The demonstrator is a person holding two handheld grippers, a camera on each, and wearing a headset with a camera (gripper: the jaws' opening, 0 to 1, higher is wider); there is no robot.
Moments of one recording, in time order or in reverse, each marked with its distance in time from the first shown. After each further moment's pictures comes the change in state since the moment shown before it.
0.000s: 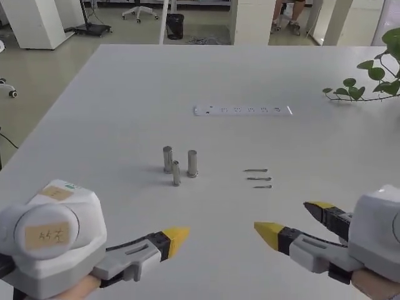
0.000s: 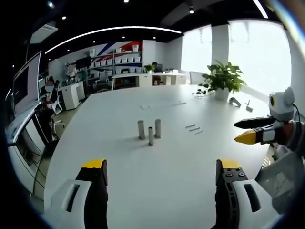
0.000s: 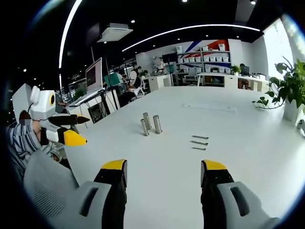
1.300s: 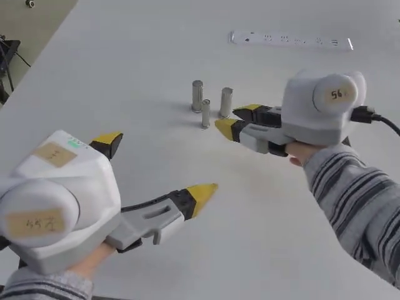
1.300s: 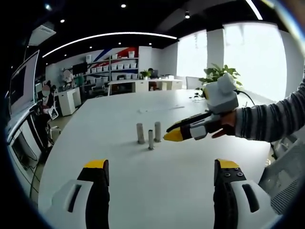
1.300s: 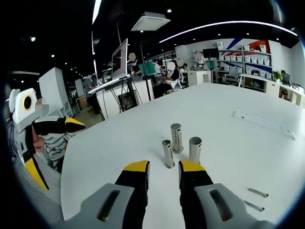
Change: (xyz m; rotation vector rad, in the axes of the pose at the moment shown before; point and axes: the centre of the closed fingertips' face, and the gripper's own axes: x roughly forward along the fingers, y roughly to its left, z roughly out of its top) left arm 0.021 0.007 -0.004 0.021 -0.071 -0.039; right arm 0.182 0.055 0.031 -0.144 0.054 0.325
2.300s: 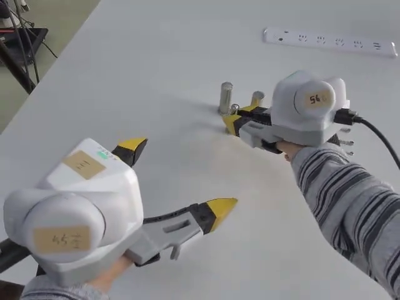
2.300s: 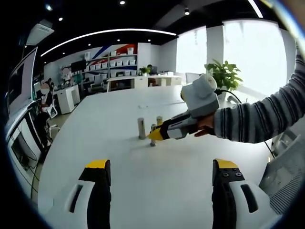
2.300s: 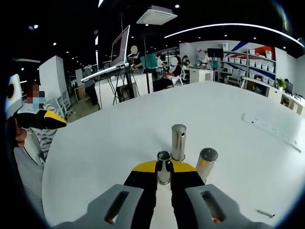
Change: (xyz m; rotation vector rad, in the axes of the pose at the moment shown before) left arm 0.007 0.007 -0.011 0.005 0.038 -0.010; right arm 0.049 0.000 -0.004 -0.084 0.046 -0.038
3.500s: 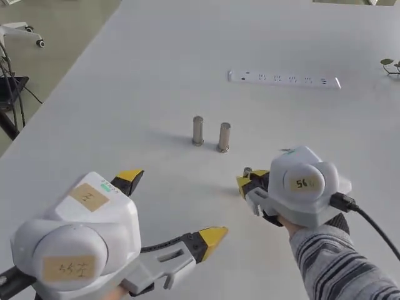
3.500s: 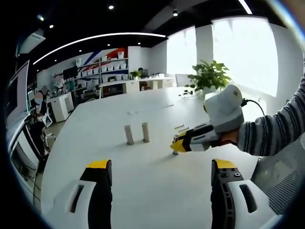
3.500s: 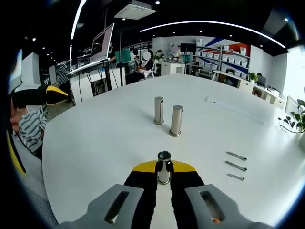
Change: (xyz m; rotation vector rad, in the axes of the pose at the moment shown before) left arm -0.017 -0.034 0.014 0.063 -0.020 -0.056; right arm -0.093 -0.003 -0.052 0.059 0.061 -0.273
